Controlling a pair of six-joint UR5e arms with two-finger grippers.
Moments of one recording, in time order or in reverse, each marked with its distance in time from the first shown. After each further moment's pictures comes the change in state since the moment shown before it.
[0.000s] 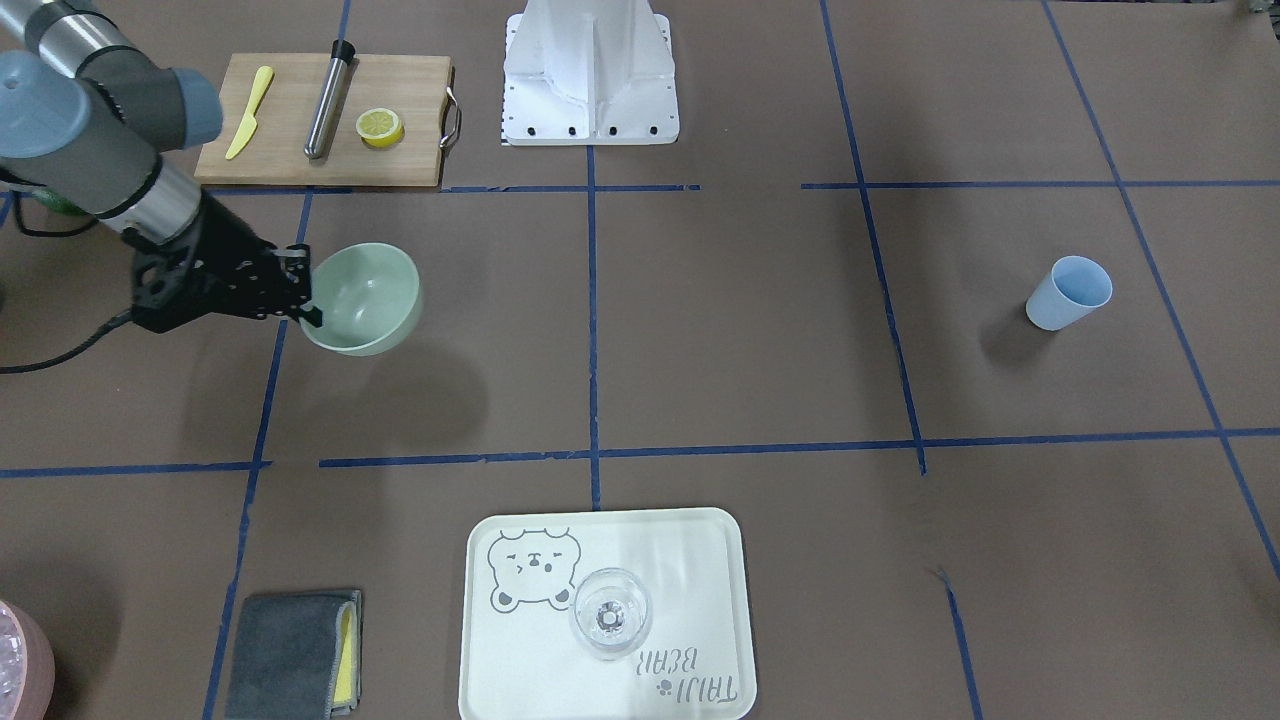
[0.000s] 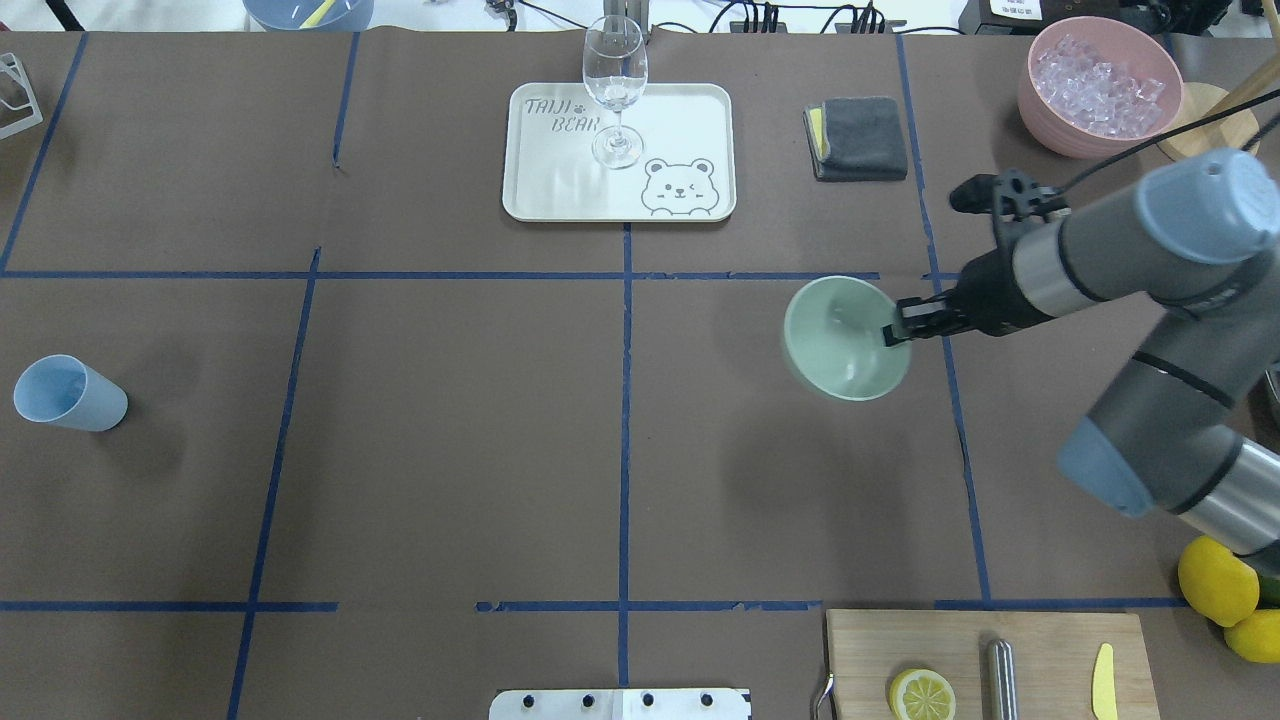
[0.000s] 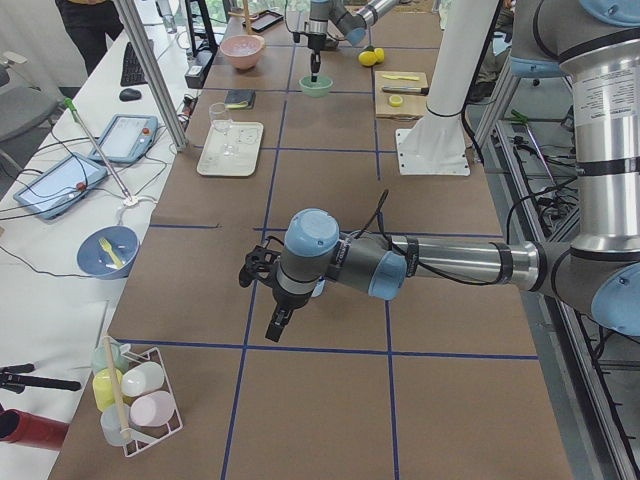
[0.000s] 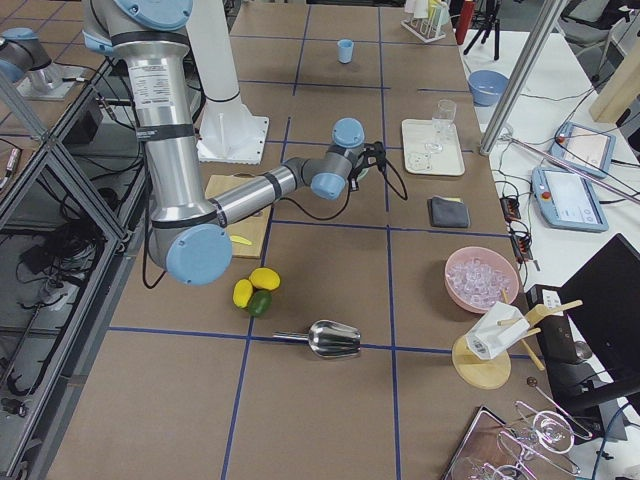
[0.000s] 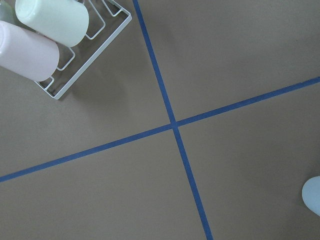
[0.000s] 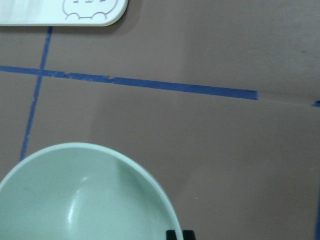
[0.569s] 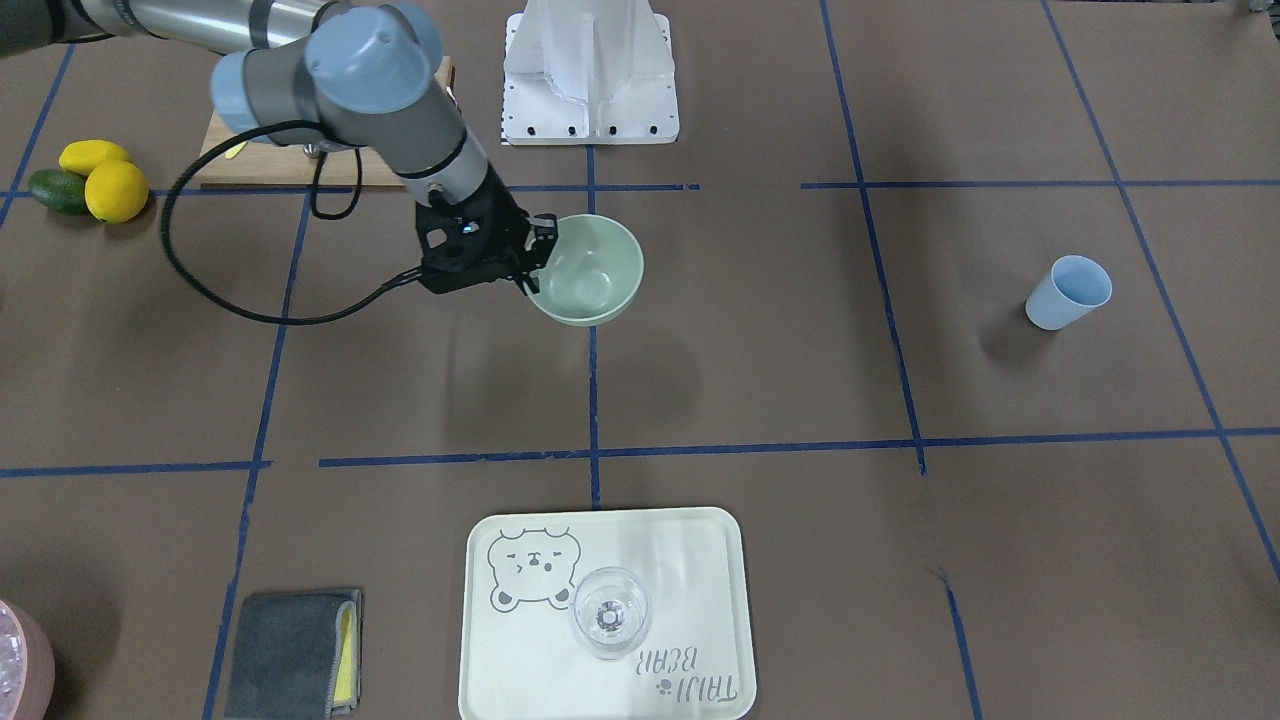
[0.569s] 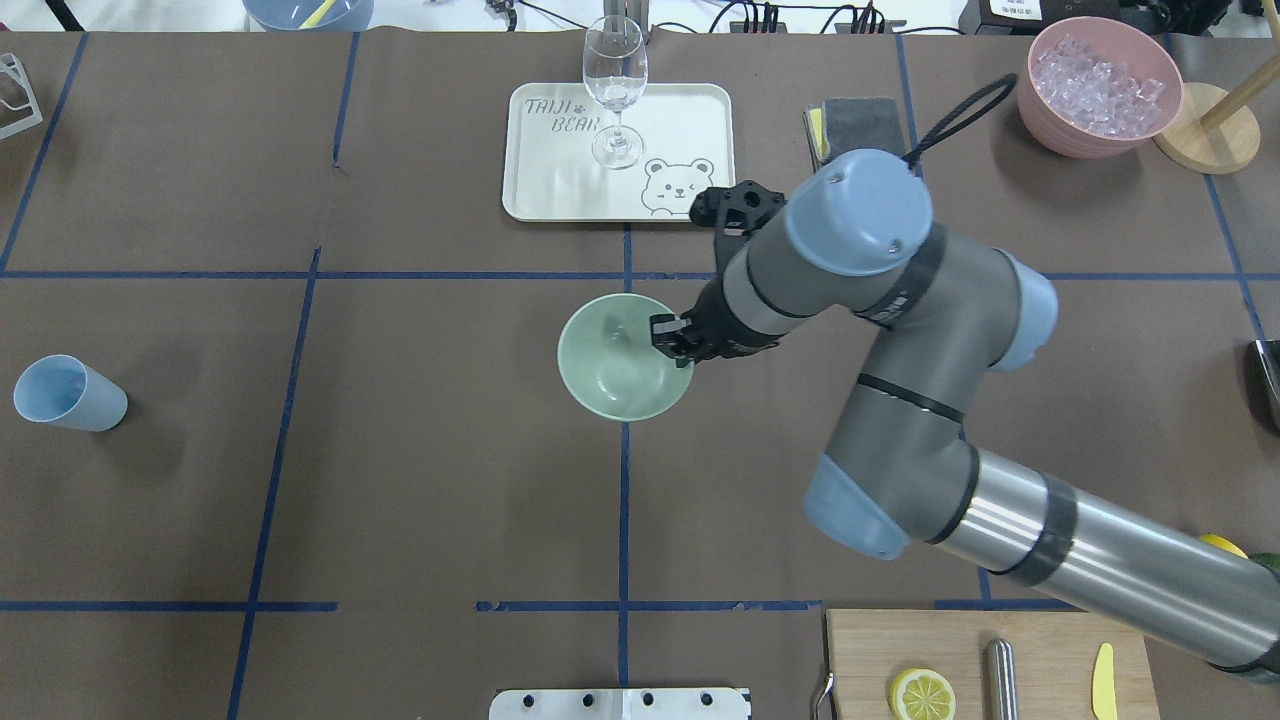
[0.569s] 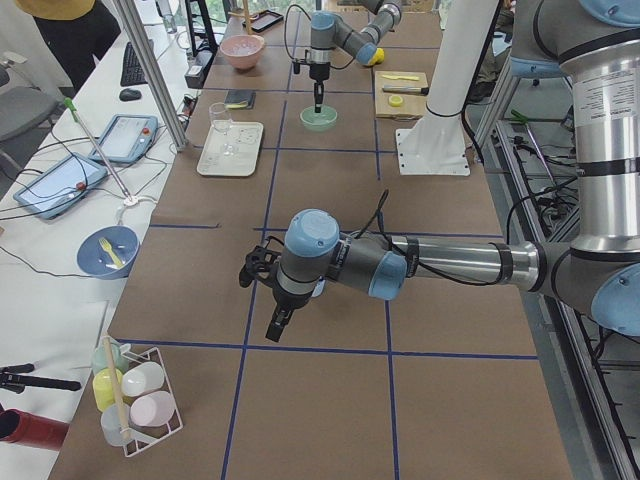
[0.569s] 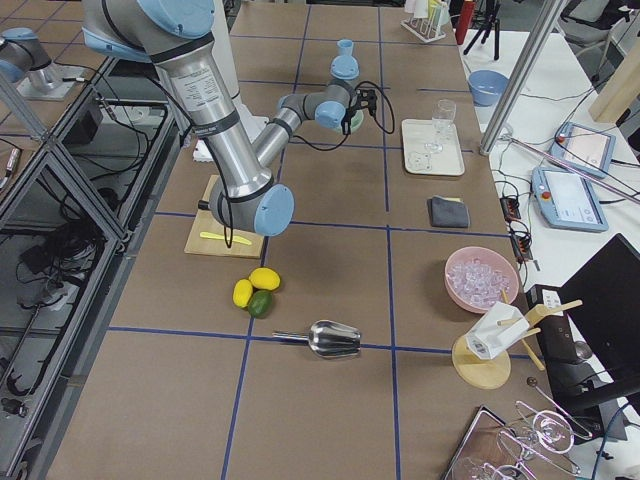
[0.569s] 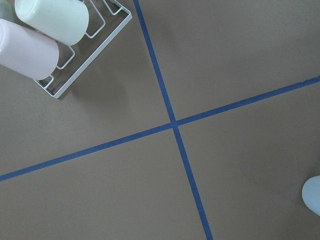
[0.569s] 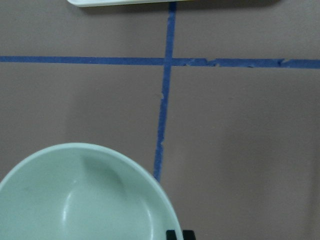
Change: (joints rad) left arm -0.001 -0.001 -0.002 0.000 -0.002 0.000; right arm -0.212 0.408 -0.088 -0.372 -0.206 0.145
